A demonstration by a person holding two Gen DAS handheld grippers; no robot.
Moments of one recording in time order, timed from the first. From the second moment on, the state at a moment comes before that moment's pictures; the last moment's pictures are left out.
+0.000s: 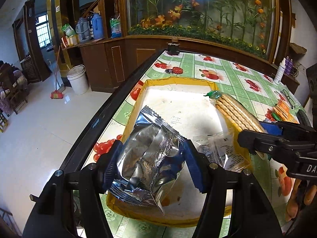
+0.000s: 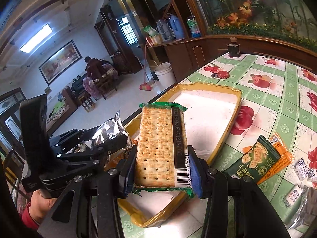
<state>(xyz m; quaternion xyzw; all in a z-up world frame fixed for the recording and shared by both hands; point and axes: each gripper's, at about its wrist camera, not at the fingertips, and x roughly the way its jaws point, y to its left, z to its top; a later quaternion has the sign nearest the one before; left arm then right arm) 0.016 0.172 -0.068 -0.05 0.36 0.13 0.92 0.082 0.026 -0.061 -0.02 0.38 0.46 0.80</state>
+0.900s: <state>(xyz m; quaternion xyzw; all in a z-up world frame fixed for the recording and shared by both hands) 0.049 0.177 -0.093 -0.08 0.41 0.13 0.90 0.130 0.073 -0.092 -0.07 0.41 0.39 0.82</state>
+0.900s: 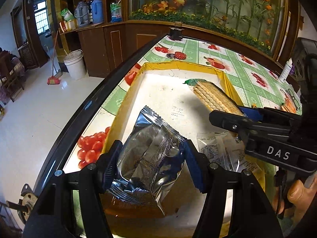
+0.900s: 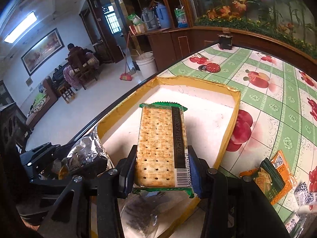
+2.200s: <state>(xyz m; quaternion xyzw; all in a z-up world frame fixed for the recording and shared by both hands) 0.063 -0.006 -0.057 0.01 0.40 -0.04 0.92 0.070 -0.232 -0.069 0.04 0.37 0.19 0.91</state>
